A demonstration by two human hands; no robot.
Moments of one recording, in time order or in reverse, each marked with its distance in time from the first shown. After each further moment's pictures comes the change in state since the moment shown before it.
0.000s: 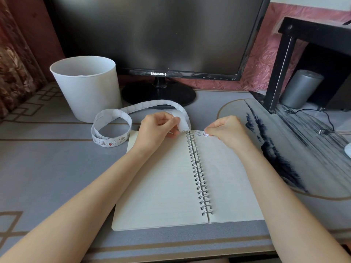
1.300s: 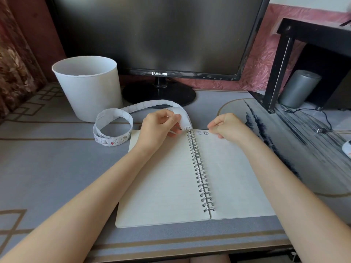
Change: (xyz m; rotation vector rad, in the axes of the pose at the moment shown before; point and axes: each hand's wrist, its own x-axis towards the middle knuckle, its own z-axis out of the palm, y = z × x) left_hand 0.001 0.000 -0.001 -0.017 -0.016 0.012; right_hand 0.014 -0.002 -0.008 -0.120 -0.126 0.010
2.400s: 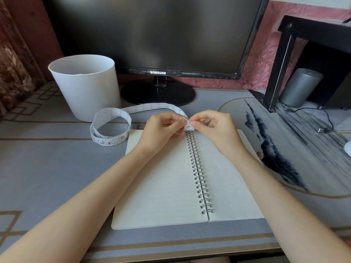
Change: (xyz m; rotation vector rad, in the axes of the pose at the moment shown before) left_hand -0.005 0.000 0.005 -0.010 -0.140 0.059; right_hand -0.035 -0.017 0.025 0.338 0.122 -0.495
